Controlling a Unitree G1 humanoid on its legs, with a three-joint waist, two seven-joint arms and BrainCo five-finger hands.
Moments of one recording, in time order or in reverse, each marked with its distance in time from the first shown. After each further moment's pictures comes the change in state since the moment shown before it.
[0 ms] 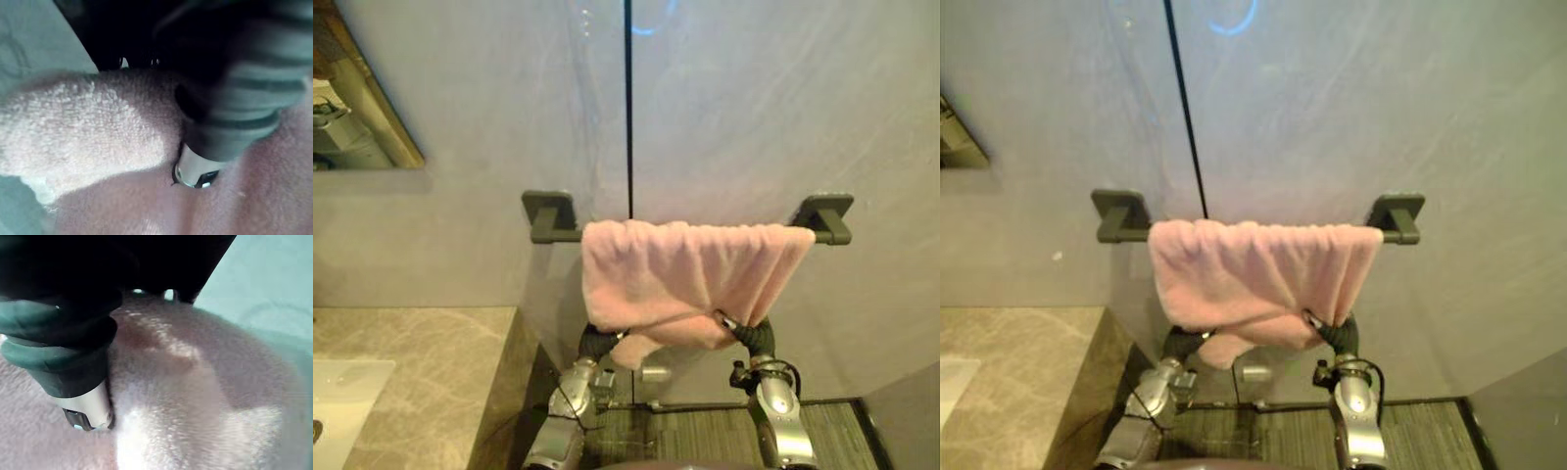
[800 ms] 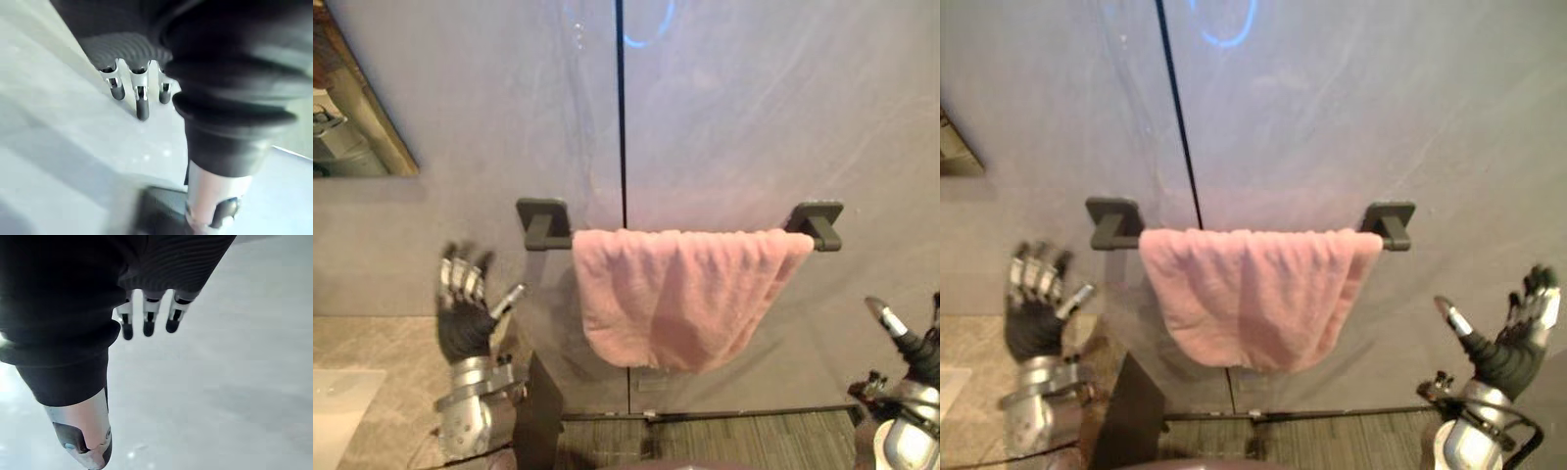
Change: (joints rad) left arm 0.248 -0.013 0.360 -0.872 -0.114 -0.089 0.084; right arm 0.230 0.063 -0.358 -0.880 0.000 -0.024 -0.154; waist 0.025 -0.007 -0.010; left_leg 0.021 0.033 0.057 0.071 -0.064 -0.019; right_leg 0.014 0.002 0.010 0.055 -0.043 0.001
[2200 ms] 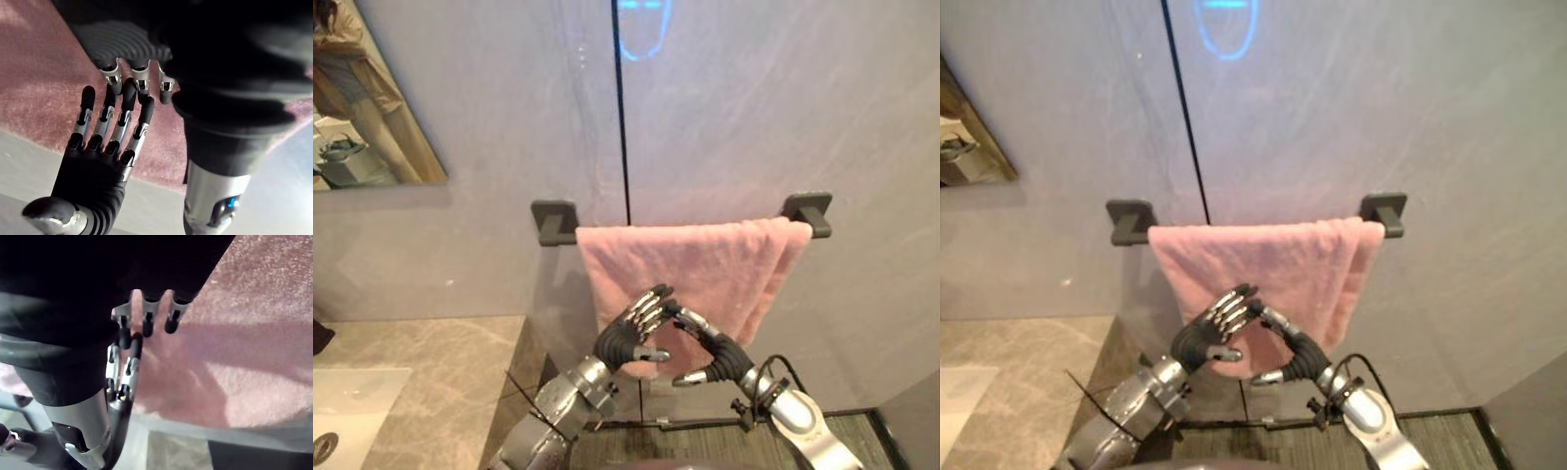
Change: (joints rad) left arm -0.249 0.325 -0.662 0.460 -0.312 0.128 -0.377; right arm -0.155 -0.504 0.810 0.533 0.053 -0.026 0.475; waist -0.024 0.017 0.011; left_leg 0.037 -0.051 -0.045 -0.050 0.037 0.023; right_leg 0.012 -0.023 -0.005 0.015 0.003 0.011
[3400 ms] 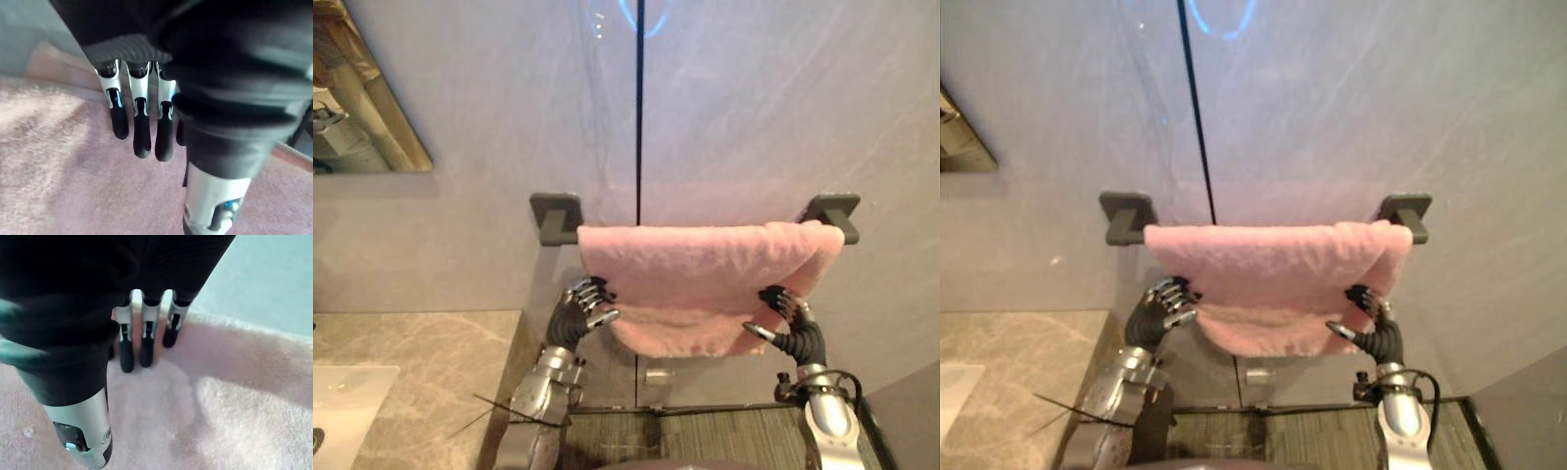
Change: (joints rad) left arm 0.142 -0.254 0.390 0.045 0.214 -0.066 0.072; right arm 0.124 0.383 -0.574 -0.035 -0.139 0.046 -0.198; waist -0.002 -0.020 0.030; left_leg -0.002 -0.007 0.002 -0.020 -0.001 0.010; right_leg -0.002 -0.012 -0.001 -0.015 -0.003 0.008
